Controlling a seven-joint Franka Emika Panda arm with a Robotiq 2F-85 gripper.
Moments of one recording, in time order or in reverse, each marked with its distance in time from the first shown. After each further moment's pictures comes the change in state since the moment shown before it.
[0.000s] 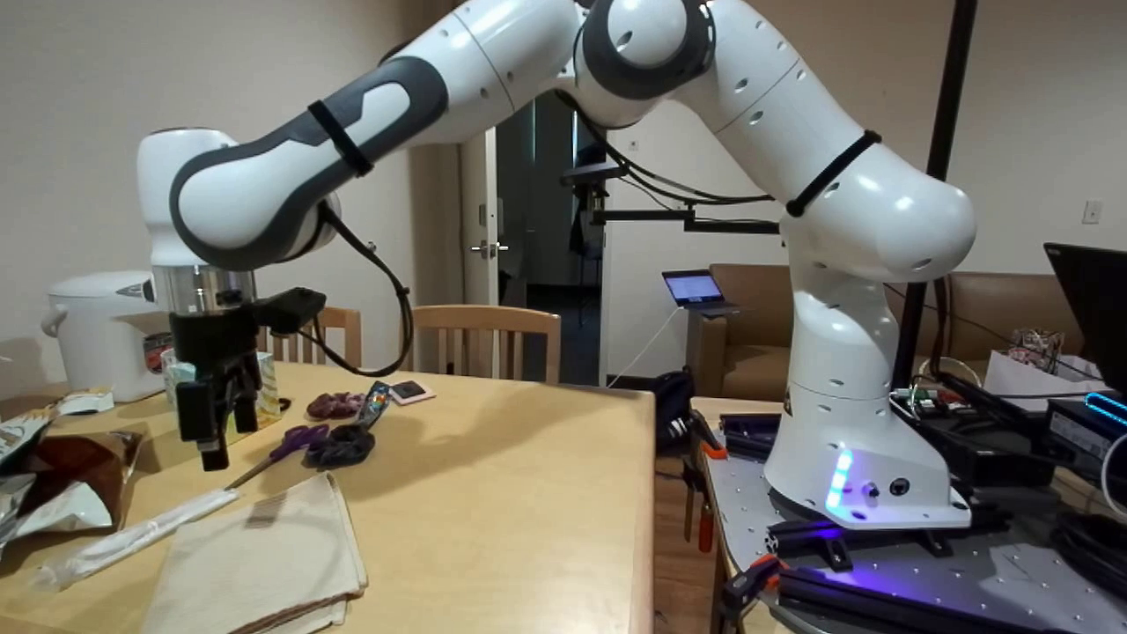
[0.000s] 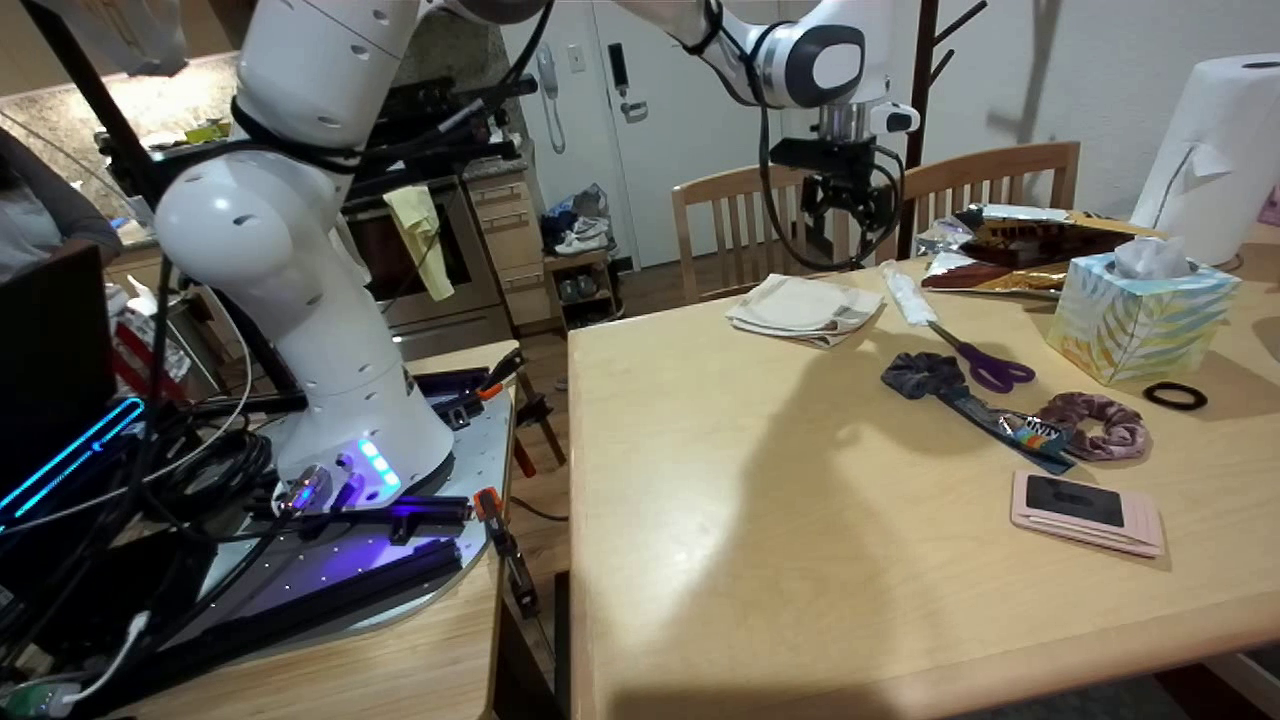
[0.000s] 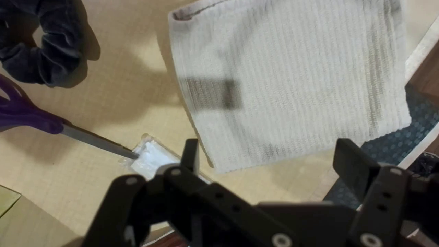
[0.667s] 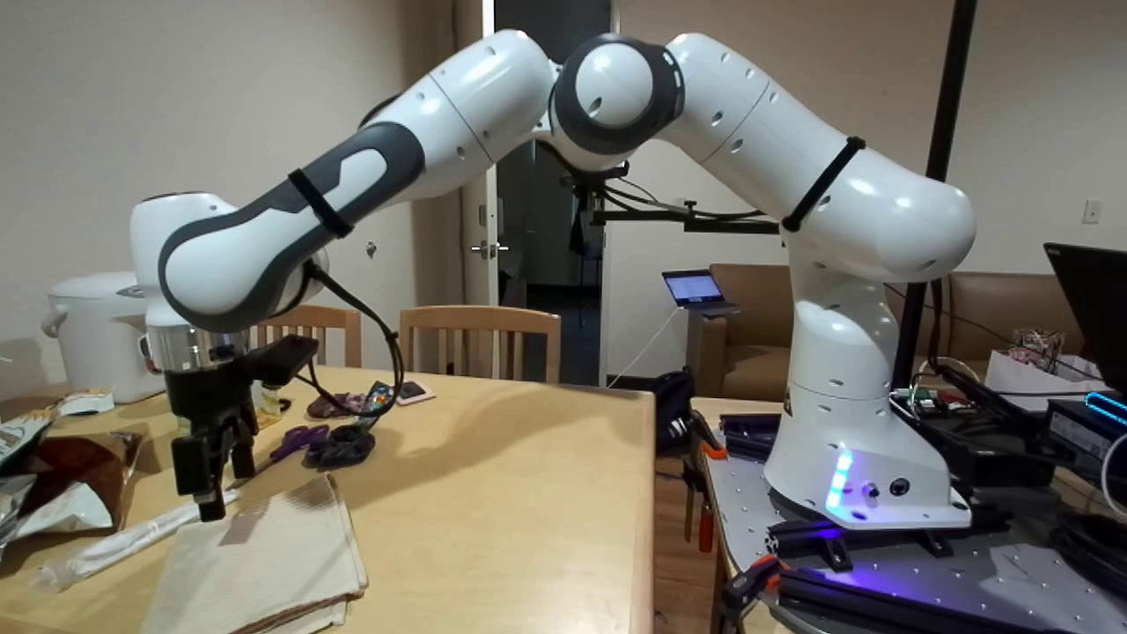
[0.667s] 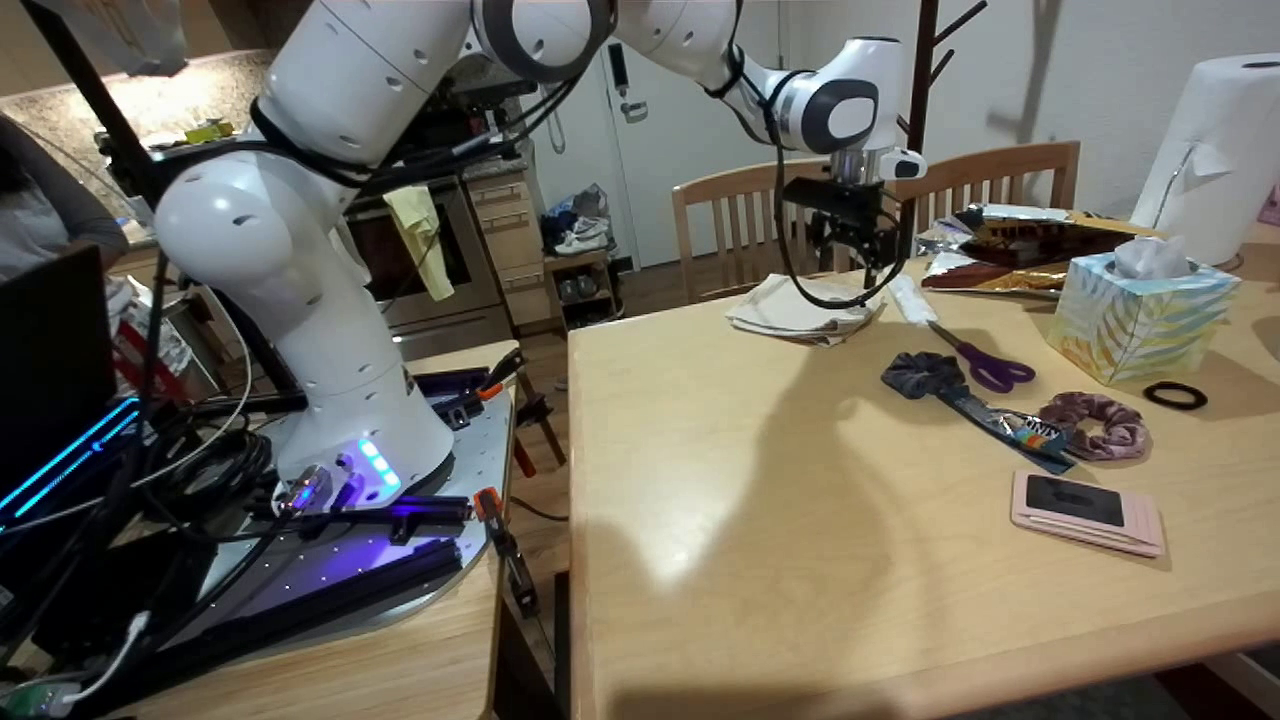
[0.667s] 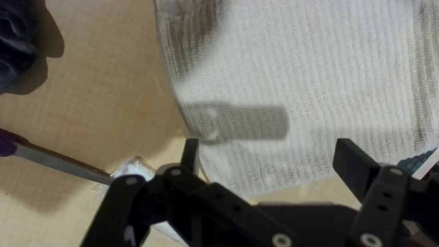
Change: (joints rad) arm 0.000 0.173 0.001 0.150 0.006 -0.010 -0.010
